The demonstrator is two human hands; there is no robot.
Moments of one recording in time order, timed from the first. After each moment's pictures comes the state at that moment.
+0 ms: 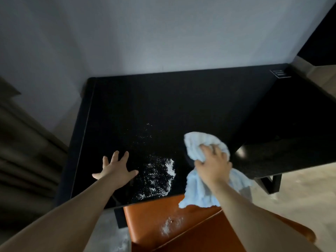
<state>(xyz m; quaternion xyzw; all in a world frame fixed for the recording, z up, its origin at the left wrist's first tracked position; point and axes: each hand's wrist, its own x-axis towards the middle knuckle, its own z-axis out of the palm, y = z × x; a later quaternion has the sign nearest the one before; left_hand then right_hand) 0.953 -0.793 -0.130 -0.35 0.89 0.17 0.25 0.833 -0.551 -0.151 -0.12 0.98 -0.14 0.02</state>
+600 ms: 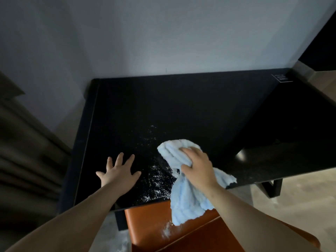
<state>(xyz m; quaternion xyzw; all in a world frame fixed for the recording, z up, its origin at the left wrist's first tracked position) 0.965 -0.798 -0.149 -0.32 0.92 0.14 0.19 0.850 -0.587 -0.145 -0.26 0.93 -0.27 0.04</state>
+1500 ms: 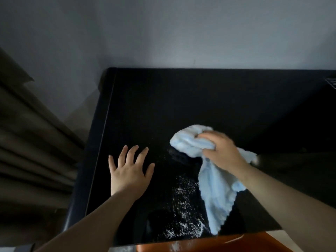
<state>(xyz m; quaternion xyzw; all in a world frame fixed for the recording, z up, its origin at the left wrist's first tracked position) 0.936 -0.848 -0.188 -0.32 0.94 0.10 0.00 0.744 -0.660 -0.144 -0.35 0.87 -0.33 0.09</state>
